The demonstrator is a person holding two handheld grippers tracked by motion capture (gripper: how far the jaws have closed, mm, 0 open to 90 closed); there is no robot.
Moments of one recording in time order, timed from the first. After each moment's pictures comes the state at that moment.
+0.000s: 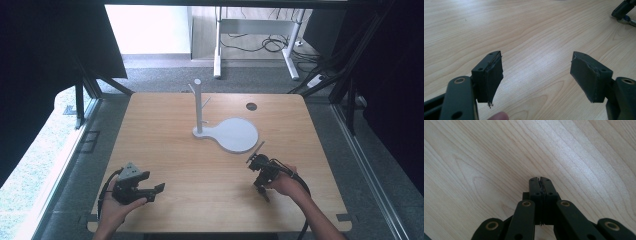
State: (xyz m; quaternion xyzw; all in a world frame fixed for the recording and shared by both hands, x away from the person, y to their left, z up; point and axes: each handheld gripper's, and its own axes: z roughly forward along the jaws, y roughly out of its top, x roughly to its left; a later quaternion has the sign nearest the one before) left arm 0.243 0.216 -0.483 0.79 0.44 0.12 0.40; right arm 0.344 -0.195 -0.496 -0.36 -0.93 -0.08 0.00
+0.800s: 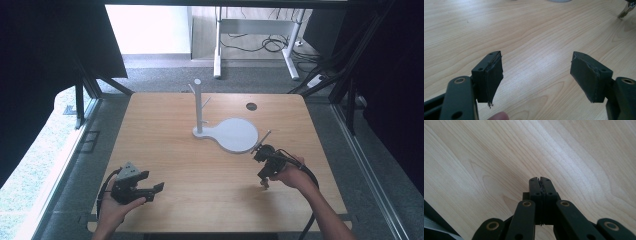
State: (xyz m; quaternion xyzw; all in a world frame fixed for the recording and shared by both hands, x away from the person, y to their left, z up) left arm 0.242 0.218 -0.481 0.79 0.44 0.13 0.41; right arm 0.349 -0.203 -0.450 -0.35 -0.93 -0.10 -0.02
